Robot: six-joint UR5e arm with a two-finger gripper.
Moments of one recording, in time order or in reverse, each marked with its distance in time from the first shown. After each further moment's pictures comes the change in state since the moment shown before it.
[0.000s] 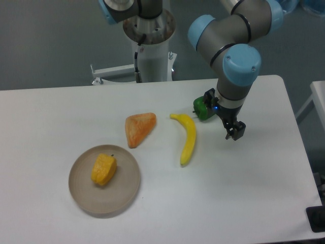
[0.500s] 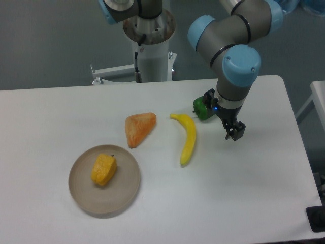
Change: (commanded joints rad) arm -0.002 0.002 0.002 0.000 -0.044 -0.012
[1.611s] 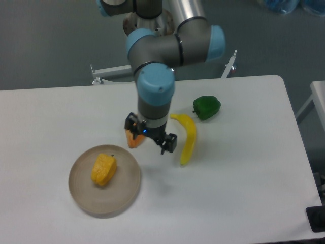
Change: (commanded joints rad) arm -0.351 -0.074 -0.005 0.138 -0.069 -0.951
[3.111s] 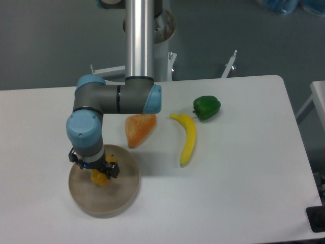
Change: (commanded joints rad) arm -0.180 -0.180 0.017 0.146 0.023 -0.198
